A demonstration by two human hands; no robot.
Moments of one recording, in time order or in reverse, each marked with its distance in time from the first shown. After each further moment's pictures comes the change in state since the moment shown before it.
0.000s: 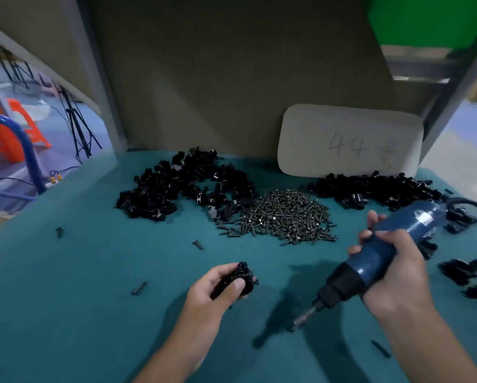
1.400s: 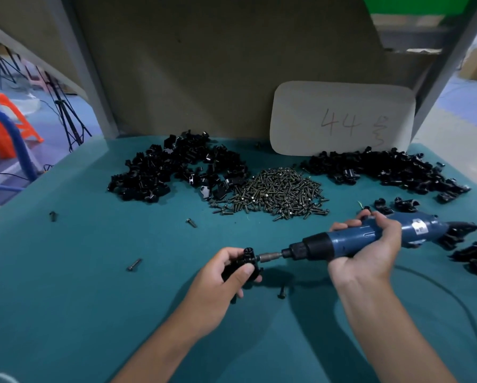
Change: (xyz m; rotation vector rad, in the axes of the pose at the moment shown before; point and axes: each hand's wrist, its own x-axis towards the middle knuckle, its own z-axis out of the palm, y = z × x) left_hand -0.013 0.000 0.010 0.342 -0.189 0.114; right_hand 0.000 0.037 -0.013 0.369 0.228 -0.064
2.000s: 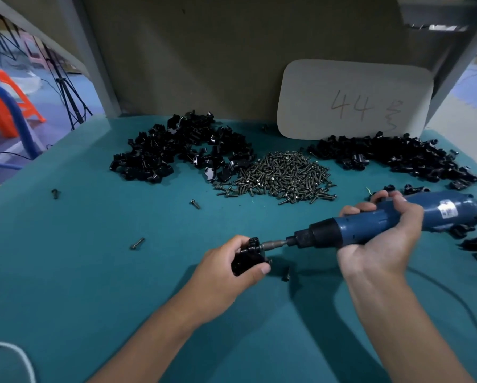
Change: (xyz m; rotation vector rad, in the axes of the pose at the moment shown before) left_hand -0.006 0.004 -0.001 0.255 -0.024 0.073; right_hand -0.020 -0.003 0.003 -0.047 -0.108 -0.080
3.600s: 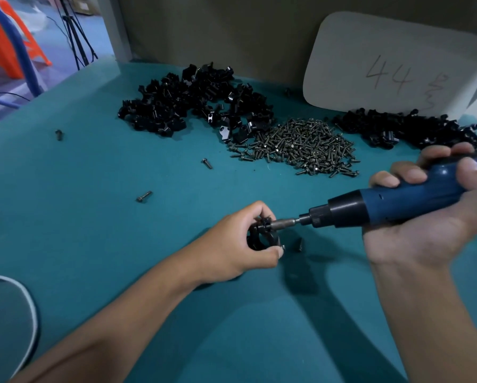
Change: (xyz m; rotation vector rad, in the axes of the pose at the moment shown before) left_hand -0.001 0.008 -0.002 -0.178 -0.191 -0.017; right_hand 0.063 0.038 0.179 -0.086 -0.134 -0.137
